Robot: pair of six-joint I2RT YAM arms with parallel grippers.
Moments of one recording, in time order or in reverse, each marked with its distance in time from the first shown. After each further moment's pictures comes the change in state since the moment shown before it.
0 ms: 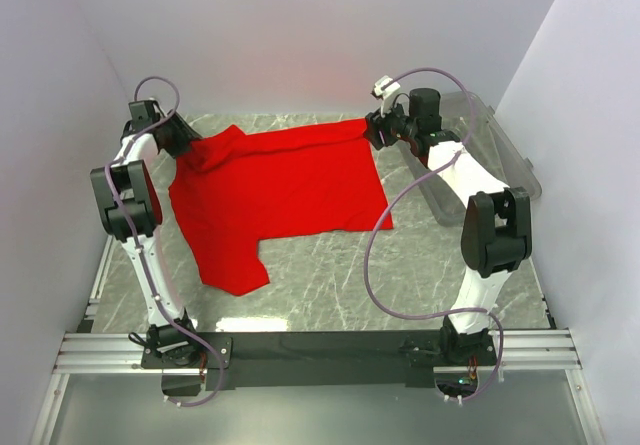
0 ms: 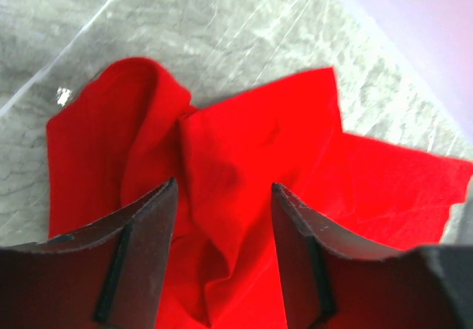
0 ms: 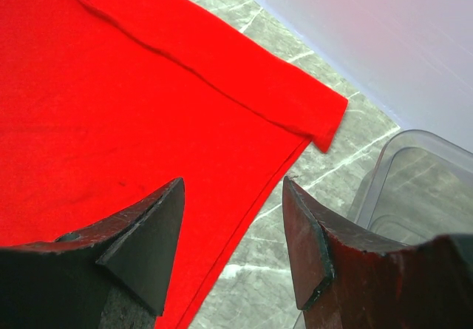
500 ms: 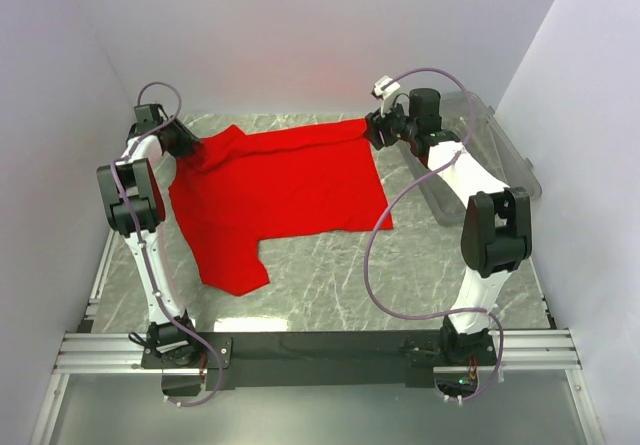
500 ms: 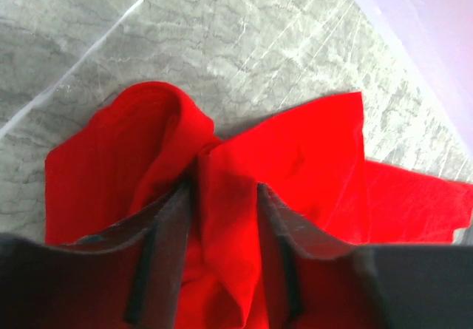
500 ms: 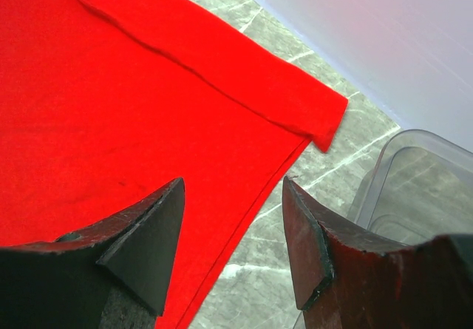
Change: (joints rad) left arm -0.006 0.096 0.068 0.016 -0.021 -0.059; right arm 0.000 0.000 0.000 0.000 0.000 0.000
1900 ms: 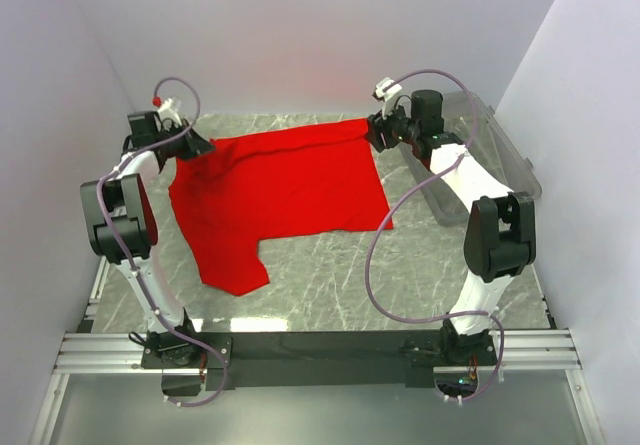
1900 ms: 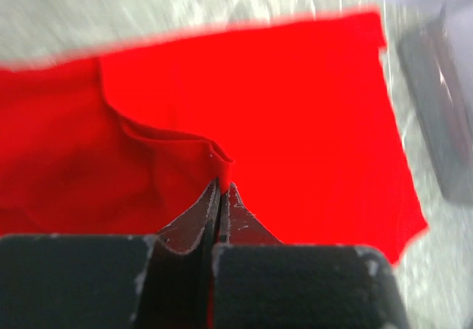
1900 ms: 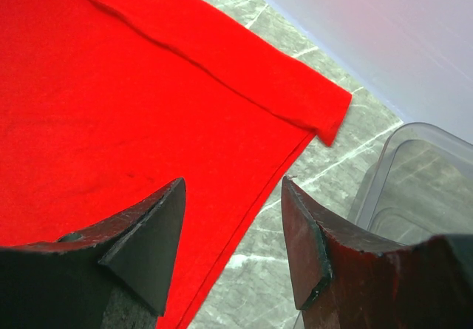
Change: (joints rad) left arm -0.013 -0.389 -0.454 0.259 0.404 0.311; right arm 0.000 -0.040 -0.033 -0.013 -0.005 -0.001
